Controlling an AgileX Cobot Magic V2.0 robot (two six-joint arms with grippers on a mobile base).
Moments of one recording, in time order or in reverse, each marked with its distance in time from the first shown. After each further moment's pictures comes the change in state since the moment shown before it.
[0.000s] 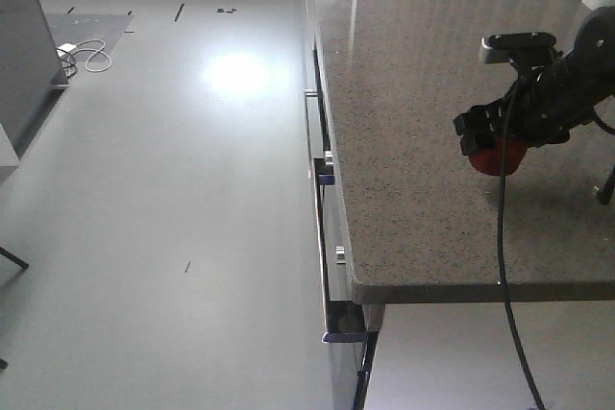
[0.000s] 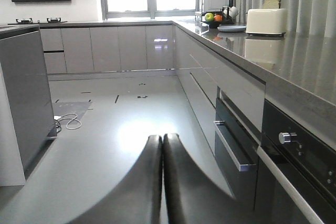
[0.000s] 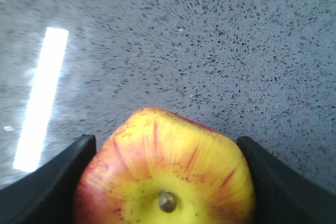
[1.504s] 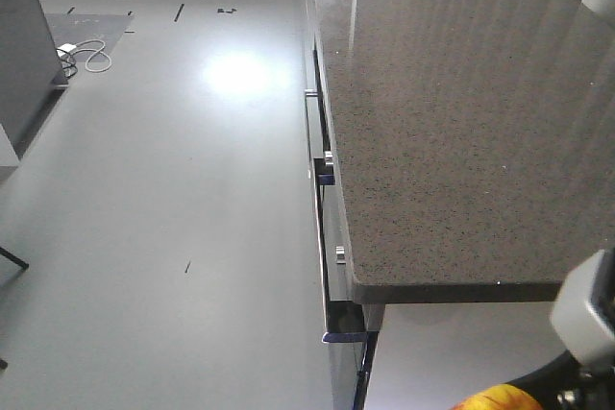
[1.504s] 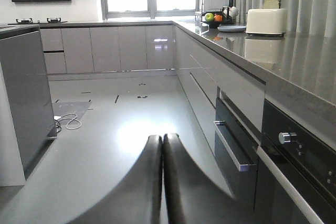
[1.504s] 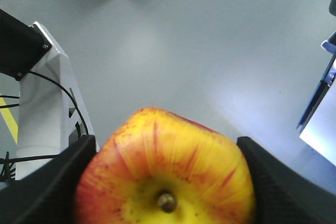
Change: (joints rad) left arm 0.000 0.000 0.000 0.000 0.000 0.000; right arm 0.338 -1.120 0.919 0.504 0.229 -0.274
